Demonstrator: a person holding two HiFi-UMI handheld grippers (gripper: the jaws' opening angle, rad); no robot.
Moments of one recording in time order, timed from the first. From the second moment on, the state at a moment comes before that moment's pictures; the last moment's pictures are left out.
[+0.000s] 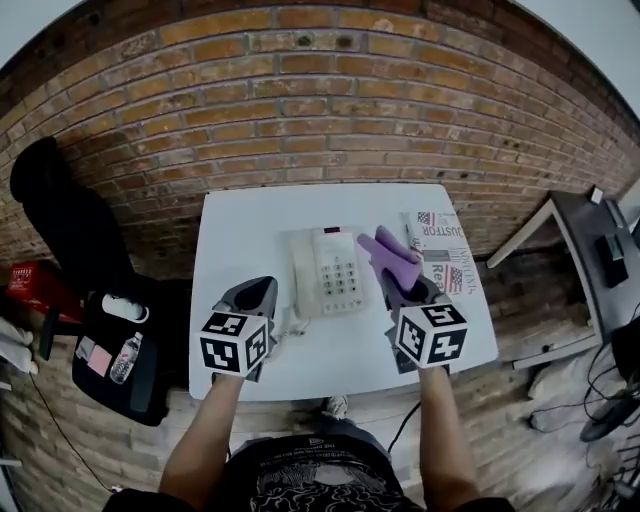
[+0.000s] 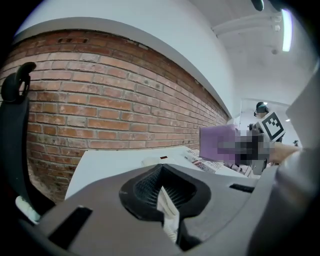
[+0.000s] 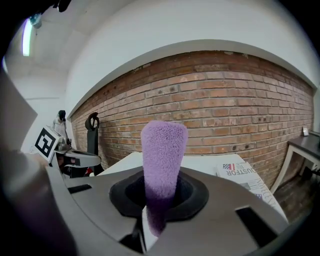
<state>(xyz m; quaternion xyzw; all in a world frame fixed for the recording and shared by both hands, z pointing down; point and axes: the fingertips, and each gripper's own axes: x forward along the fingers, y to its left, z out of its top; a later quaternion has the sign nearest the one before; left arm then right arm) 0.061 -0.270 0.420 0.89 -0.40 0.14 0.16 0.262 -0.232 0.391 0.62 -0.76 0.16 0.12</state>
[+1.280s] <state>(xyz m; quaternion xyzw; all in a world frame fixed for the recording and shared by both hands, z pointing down) 0.055 -0.307 0.453 0.81 -0.54 0.14 0.20 0.291 -0.394 0.514 0.51 -0.80 0.29 0.12</state>
